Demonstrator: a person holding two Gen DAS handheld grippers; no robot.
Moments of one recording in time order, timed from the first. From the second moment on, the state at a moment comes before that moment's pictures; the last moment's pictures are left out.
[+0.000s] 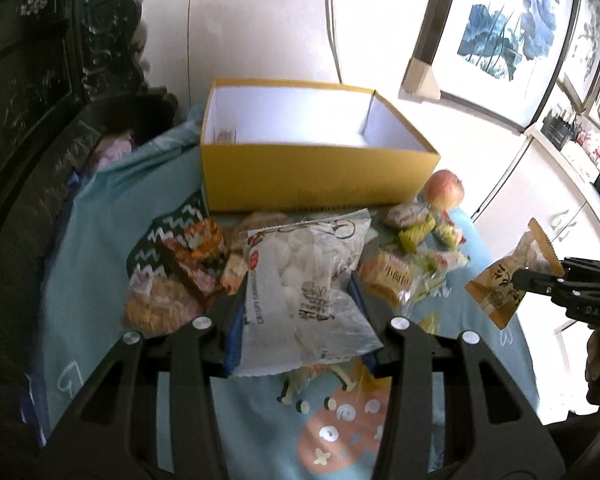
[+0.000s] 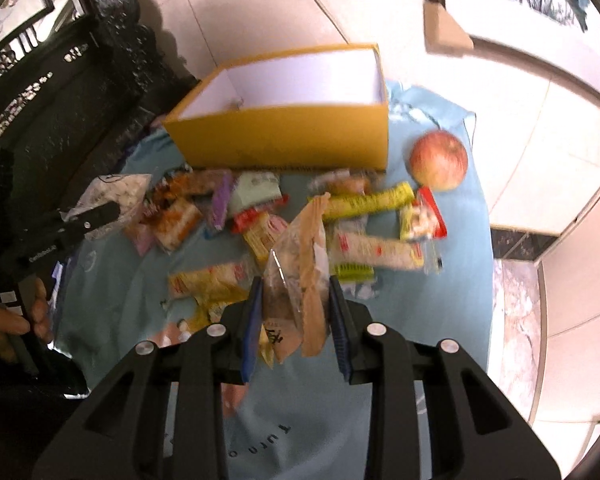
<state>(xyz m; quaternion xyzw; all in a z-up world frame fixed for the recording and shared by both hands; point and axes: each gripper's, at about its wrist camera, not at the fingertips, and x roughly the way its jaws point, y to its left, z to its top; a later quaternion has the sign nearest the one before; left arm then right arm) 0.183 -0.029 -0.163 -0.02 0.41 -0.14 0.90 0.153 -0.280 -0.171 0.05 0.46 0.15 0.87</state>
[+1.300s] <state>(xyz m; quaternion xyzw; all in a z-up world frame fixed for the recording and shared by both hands) 0.337 -0.067 -0.071 0.01 0.35 -0.10 0.93 0.301 -0.262 -0.047 0.01 0.35 0.14 0.93</state>
